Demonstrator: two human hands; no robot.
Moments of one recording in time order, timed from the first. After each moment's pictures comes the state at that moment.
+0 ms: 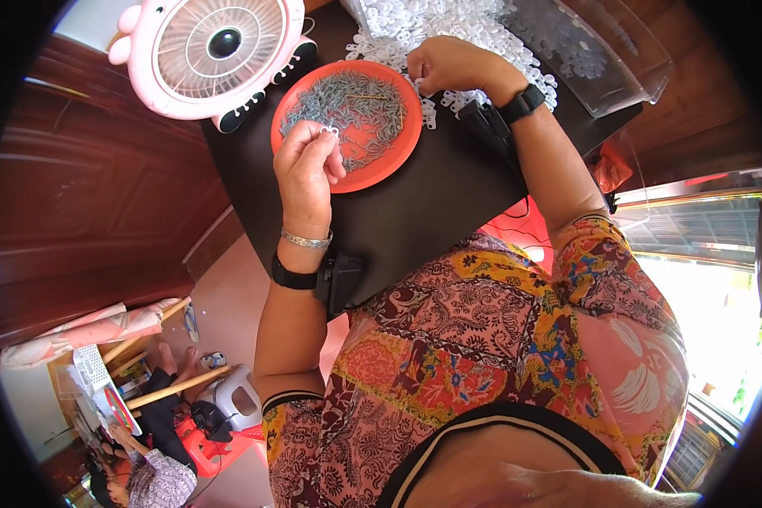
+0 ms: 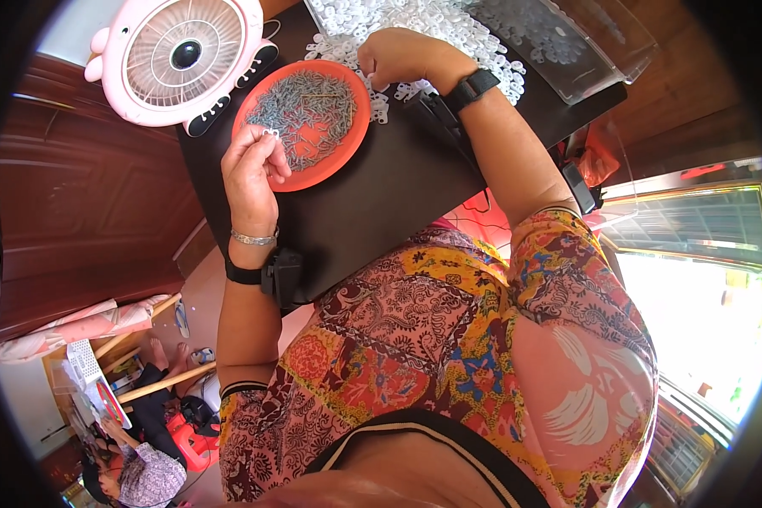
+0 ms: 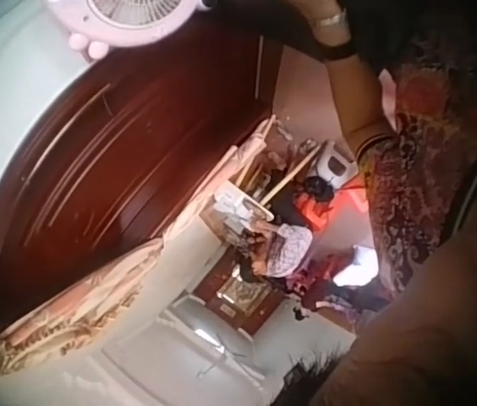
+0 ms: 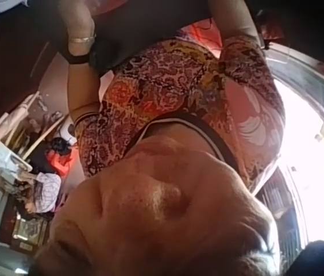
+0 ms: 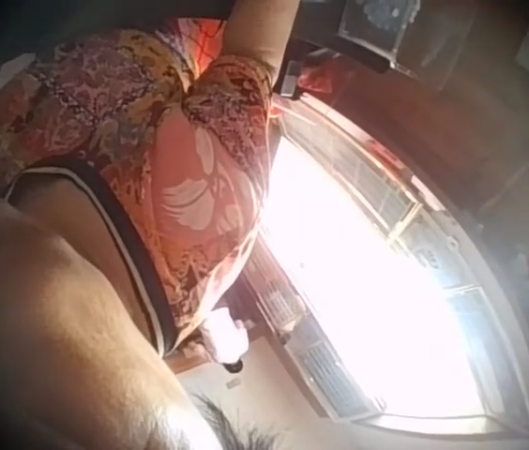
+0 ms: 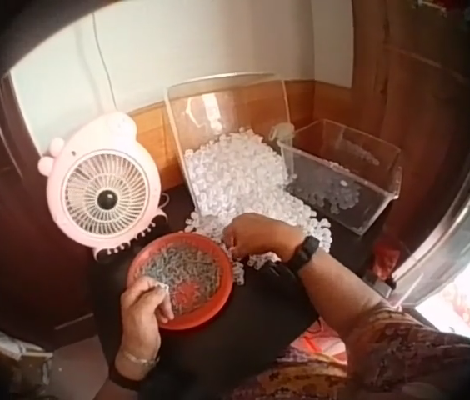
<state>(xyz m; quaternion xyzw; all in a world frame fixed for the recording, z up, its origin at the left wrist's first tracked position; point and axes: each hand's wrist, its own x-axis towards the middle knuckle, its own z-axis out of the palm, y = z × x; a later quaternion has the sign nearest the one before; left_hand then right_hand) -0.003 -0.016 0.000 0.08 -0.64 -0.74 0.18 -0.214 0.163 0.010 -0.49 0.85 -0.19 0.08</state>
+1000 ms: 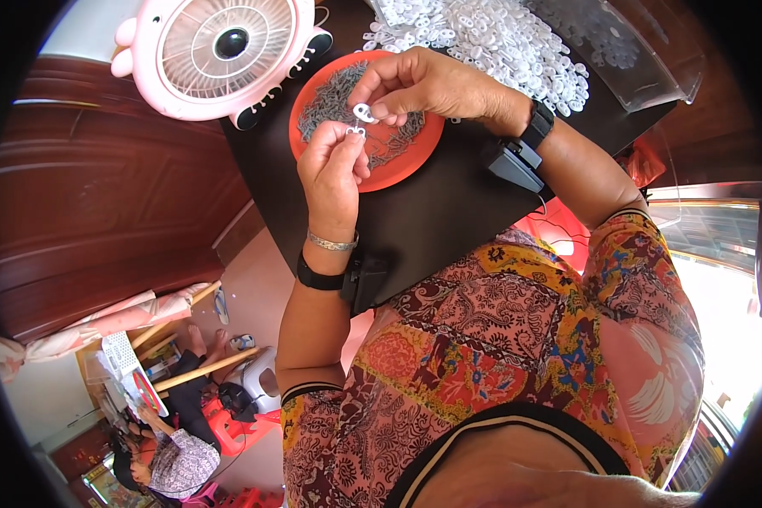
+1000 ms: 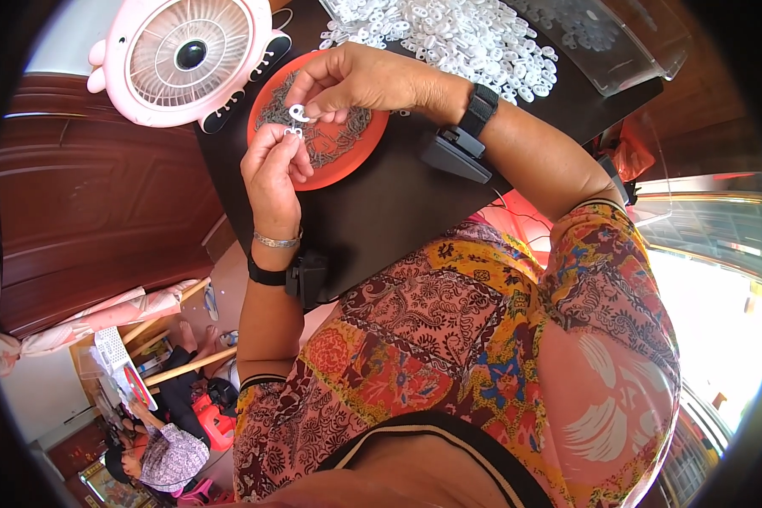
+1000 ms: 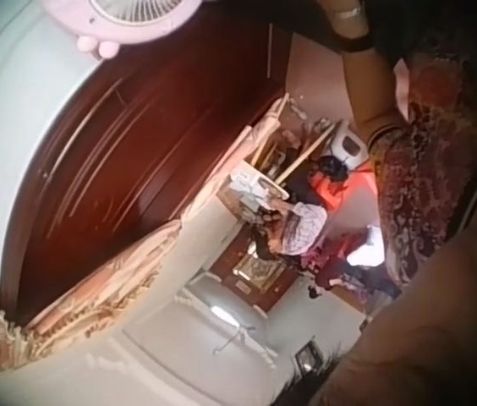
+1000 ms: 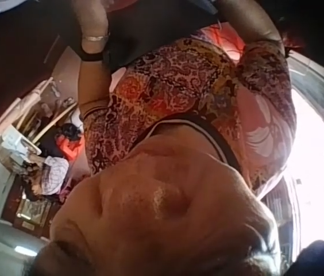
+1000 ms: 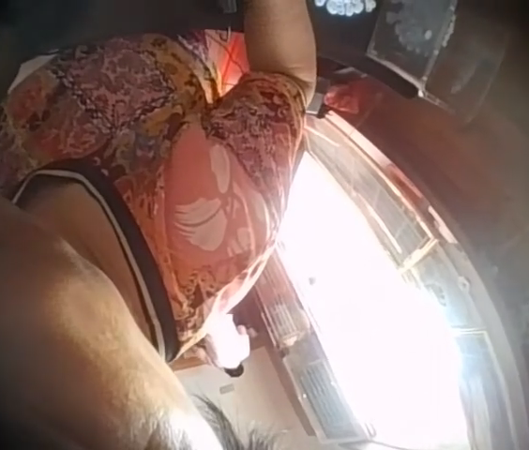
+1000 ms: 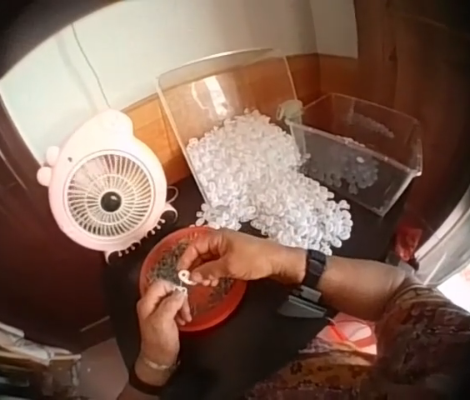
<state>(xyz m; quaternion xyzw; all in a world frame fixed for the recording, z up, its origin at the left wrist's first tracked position) -0.003 -0.007 -0.001 0.11 -0.69 -0.70 0.17 -0.151 0.129 0.017 -0.45 0.56 -0.59 0.37</state>
